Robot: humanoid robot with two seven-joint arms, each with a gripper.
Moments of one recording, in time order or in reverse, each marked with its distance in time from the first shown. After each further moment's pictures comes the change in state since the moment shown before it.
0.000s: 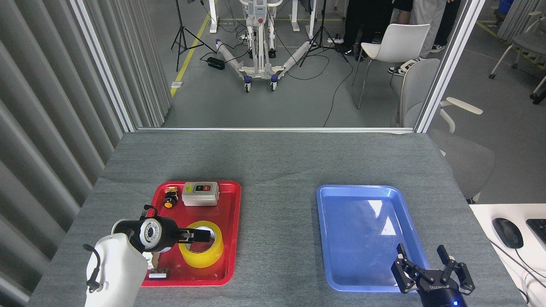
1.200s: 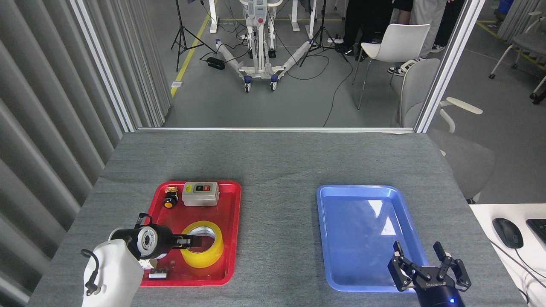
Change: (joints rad) left arm 0.002 0.024 -0.004 0.098 -0.020 0.004 0.108; right arm -0.008 -0.004 0.021 0.000 0.003 0.001 -0.001
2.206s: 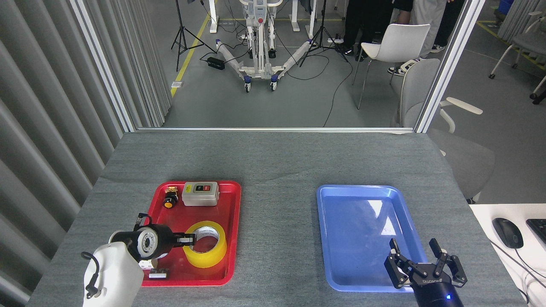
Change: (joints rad) left arm 0.013 -0.005 0.003 -0.014 -0.006 -0.005 0.061; right arm -0.012 0.000 0.013 -0.002 0.002 -0.002 -0.003
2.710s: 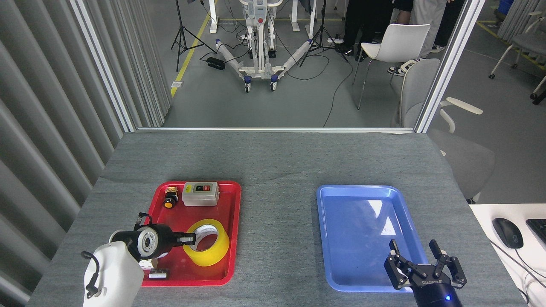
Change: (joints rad) left arm -0.001 0.000 0.000 0.001 0.001 -0.002 0.000; right arm 0.003 0.003 0.000 0.000 0.003 0.002 0.004
